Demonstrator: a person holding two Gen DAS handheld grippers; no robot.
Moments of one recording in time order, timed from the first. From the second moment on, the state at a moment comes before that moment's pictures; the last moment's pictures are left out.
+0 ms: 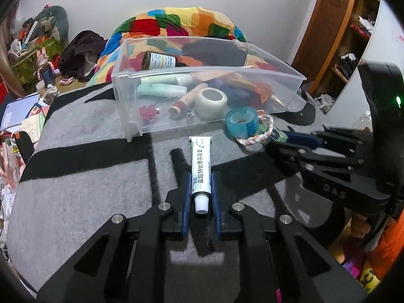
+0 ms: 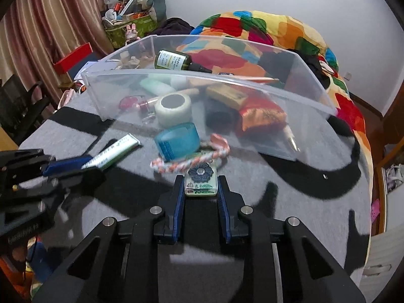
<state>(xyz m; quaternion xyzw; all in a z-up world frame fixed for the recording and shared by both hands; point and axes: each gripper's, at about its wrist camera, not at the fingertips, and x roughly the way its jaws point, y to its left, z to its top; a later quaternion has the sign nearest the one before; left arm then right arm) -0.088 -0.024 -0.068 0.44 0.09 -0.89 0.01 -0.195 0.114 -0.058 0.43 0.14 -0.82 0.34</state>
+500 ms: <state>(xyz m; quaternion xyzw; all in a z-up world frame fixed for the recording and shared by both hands) -0.067 -0.006 -0.018 0.38 0.05 -0.92 0.01 -0.175 0.155 -0.026 0.41 0.08 -0.84 0.34</state>
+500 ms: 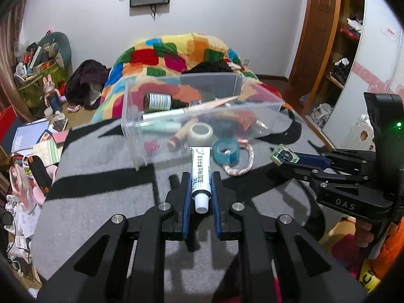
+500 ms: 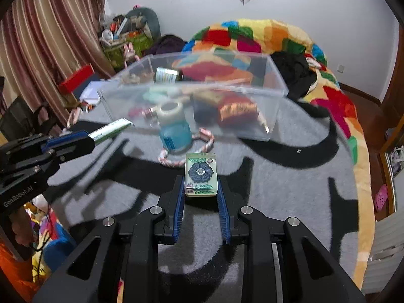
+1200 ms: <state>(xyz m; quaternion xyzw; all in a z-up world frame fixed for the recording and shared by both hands) -0.105 -0.036 0.021 0.33 0.09 -0.94 0.03 -0.204 0.135 0.039 0.33 0.05 -0.88 0.35</state>
